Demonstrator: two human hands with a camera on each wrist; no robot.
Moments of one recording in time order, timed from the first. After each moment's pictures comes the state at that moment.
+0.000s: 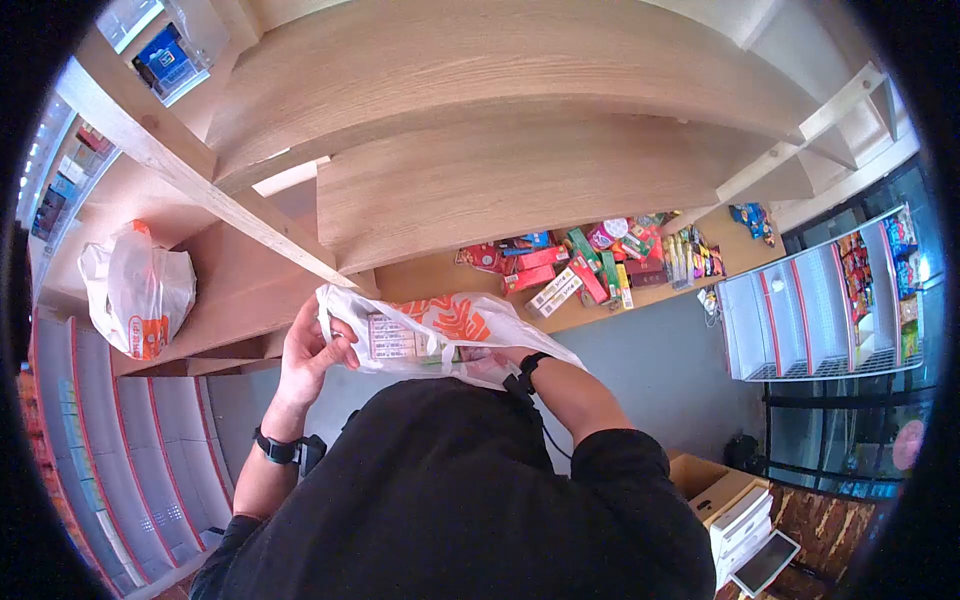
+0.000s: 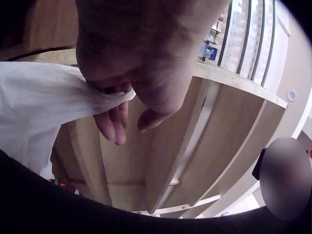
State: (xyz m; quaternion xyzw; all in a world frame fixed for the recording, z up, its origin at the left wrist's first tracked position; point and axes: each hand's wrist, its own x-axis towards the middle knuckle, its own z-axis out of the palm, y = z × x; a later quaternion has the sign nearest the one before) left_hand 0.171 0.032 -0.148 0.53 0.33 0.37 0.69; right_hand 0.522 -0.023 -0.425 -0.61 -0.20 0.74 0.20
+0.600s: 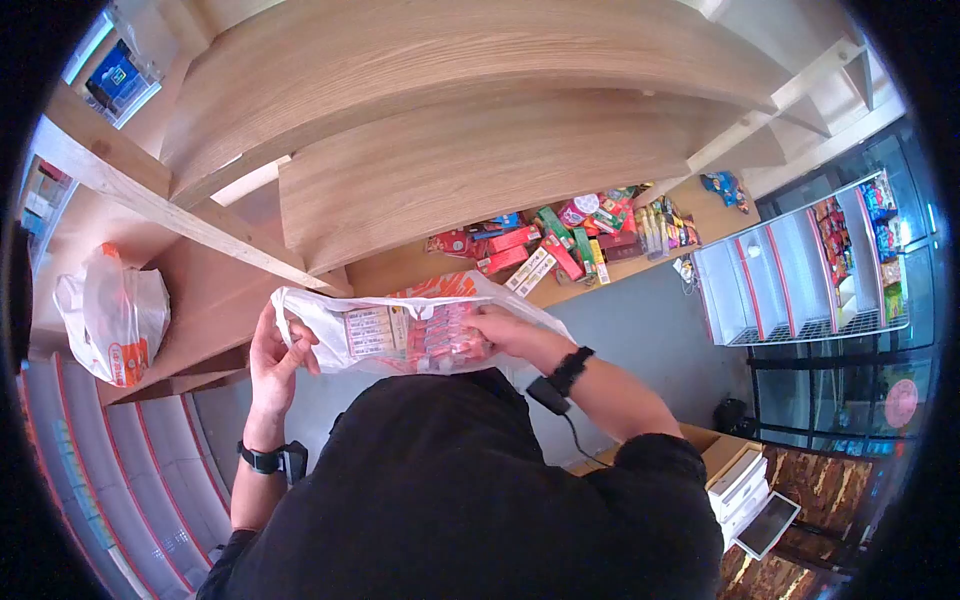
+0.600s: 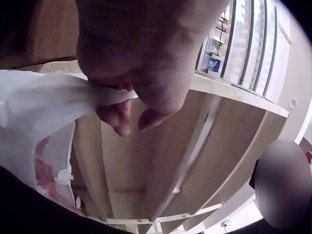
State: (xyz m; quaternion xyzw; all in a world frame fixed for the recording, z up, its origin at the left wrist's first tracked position) left_hand 0.158 0.037 -0.154 0.52 0.37 0.40 0.66; right_hand 0.526 -0.043 -0.290 -0.61 -0.20 0.72 0.26
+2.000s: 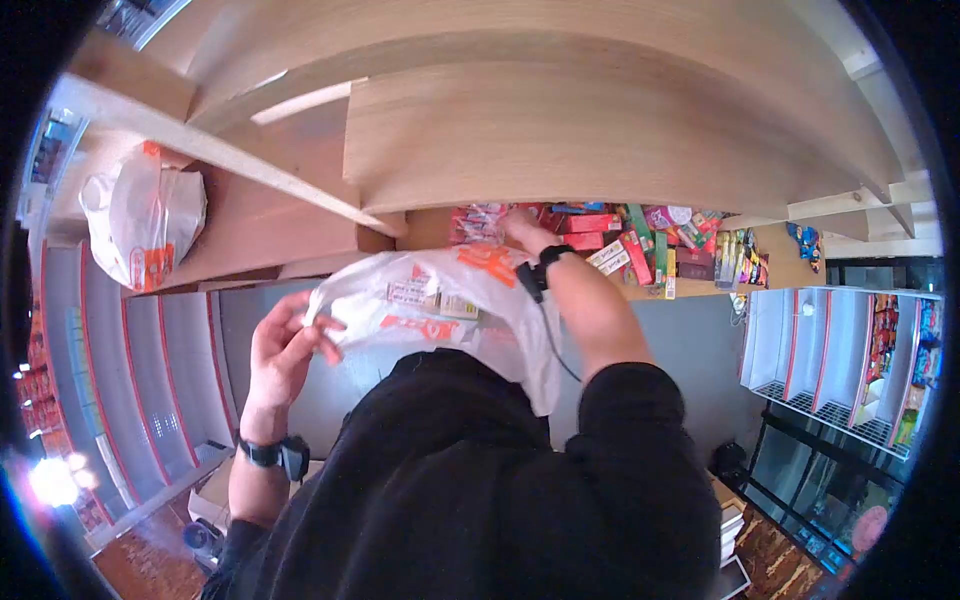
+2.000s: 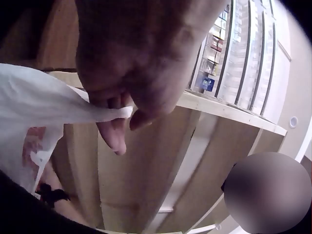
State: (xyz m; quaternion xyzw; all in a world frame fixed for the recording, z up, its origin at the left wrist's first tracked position) left_hand 0.133 -0.004 -0.122 0.44 0.45 0.38 0.68; right_hand 0.541 0.165 -0.534 -0.71 -0.58 0.40 0.01
